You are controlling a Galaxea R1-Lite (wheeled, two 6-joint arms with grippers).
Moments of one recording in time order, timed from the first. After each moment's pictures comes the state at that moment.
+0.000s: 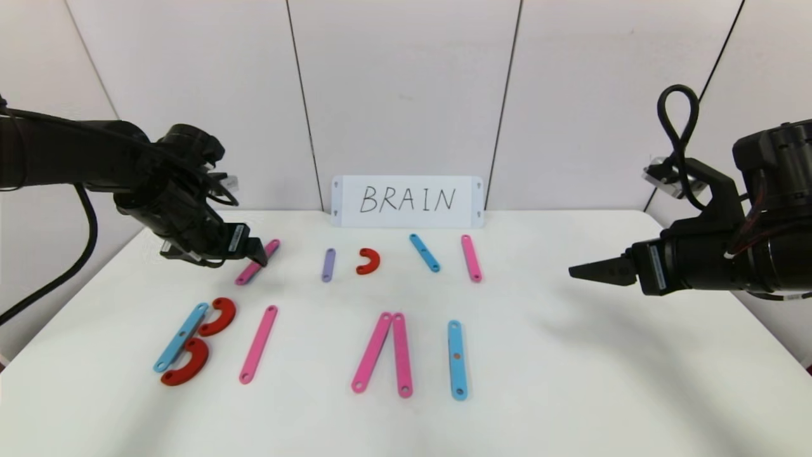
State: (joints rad) left arm -0.08 1.99 -1.65 0.67 0.00 -0.07; right arm 0.19 1.54 -1.01 0.15 0.26 -0.02
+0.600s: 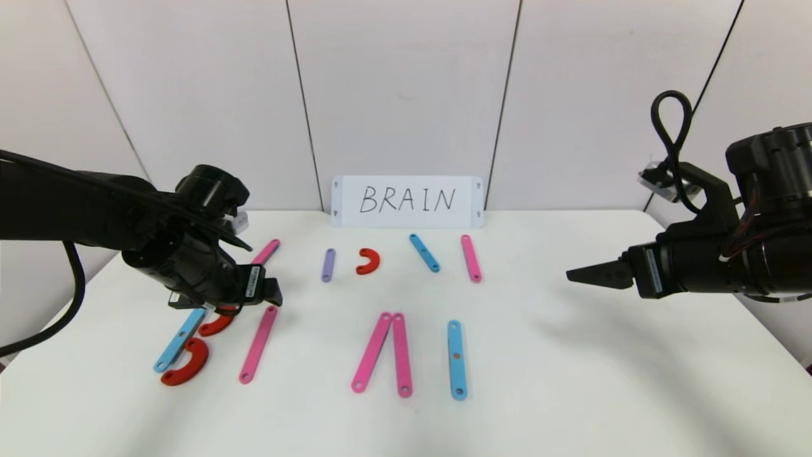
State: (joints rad) left arm -0.22 1.84 -1.25 0.46 0.09 -0.26; right arm 0.20 1.55 -1.00 0.15 0.26 -0.02
